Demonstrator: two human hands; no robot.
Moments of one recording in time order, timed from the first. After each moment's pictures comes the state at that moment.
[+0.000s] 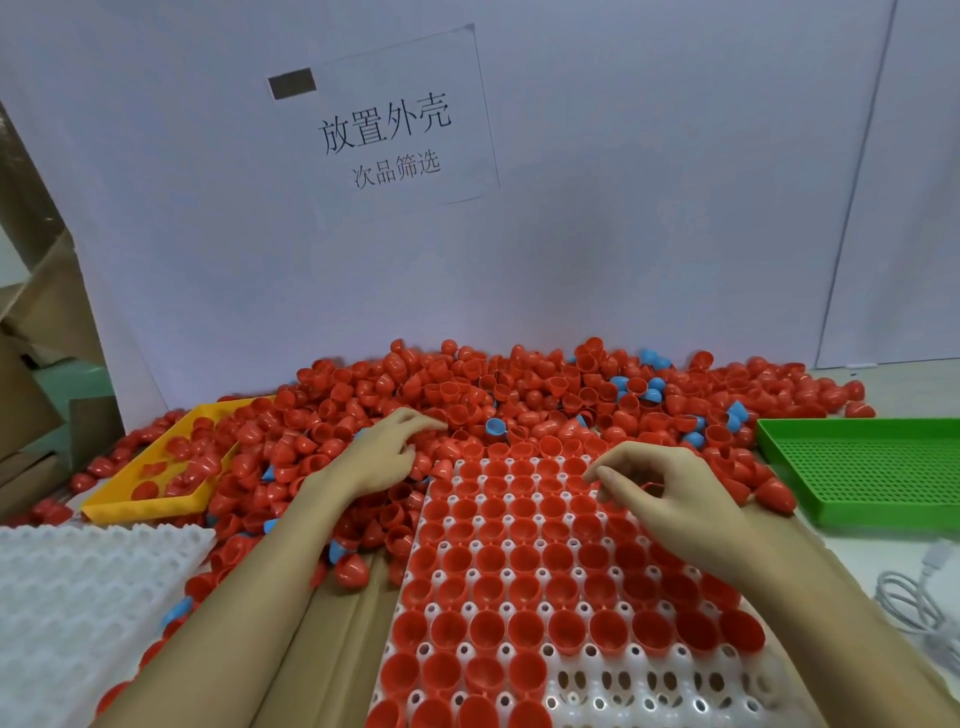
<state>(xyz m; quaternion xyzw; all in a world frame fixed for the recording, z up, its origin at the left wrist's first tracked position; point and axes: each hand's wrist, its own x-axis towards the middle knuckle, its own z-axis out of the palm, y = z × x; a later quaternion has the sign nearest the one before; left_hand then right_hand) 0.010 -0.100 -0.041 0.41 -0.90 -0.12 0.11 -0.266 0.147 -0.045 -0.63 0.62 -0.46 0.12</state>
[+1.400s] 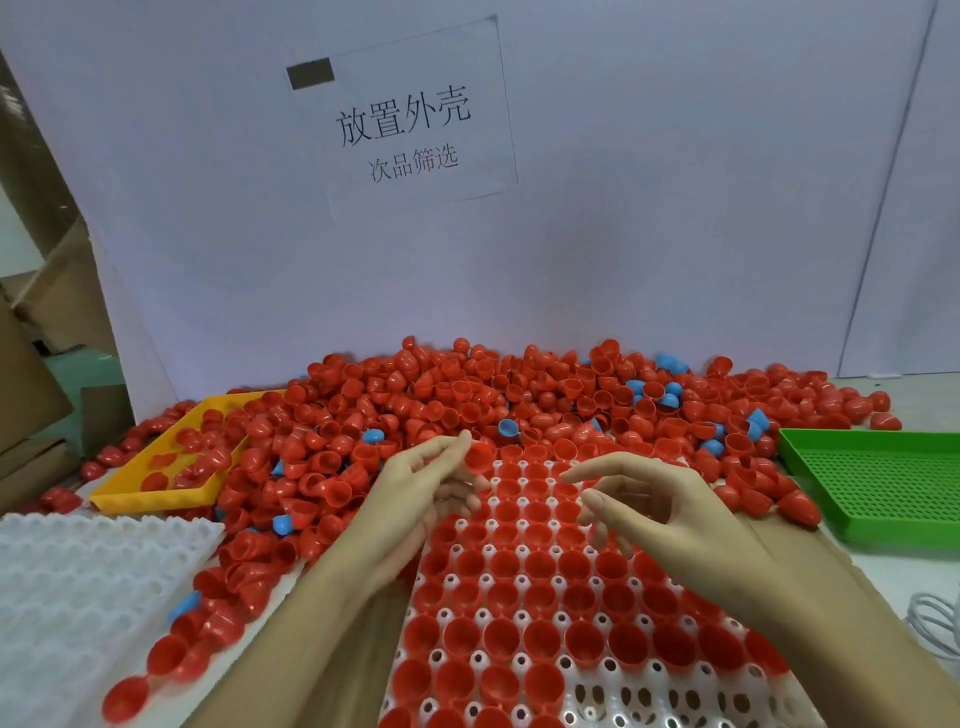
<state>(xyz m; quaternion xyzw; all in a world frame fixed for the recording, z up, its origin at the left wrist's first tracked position) 0.003 0.010 -0.037 0.29 -0.61 -0.64 0.37 -0.234 0.163 -0.027 -0.62 0.51 -0.52 0.29</state>
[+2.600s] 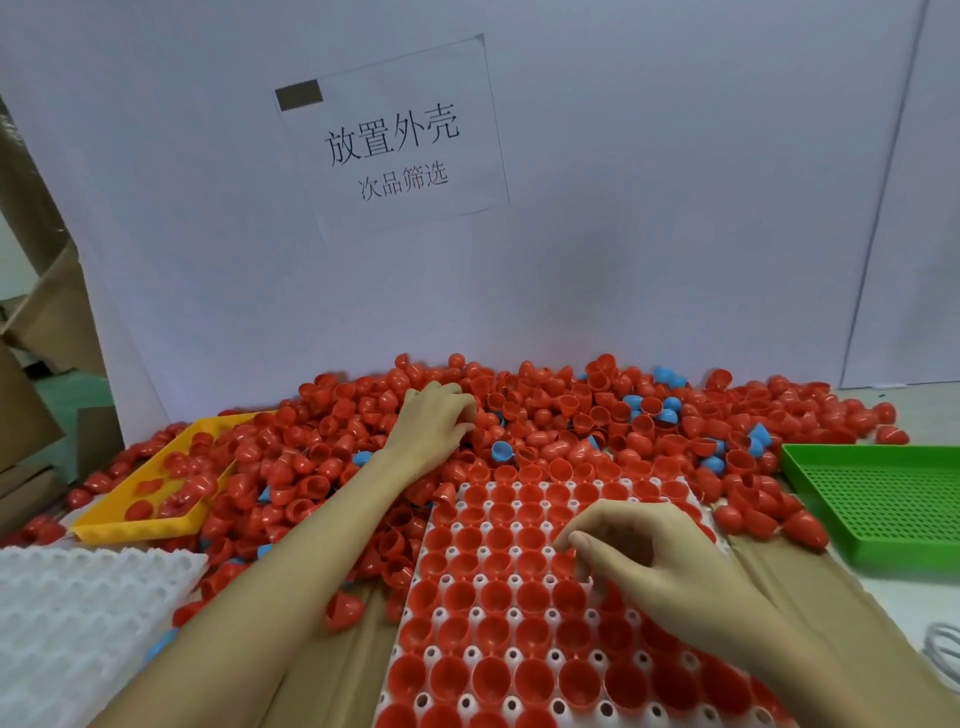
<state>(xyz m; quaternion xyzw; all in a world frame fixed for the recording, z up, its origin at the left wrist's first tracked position) -0.061 -0.117 -0.020 0.38 -0.90 0.08 0.20 -0.234 0.158 -0.037 -0.64 0.56 -0.46 0.26</state>
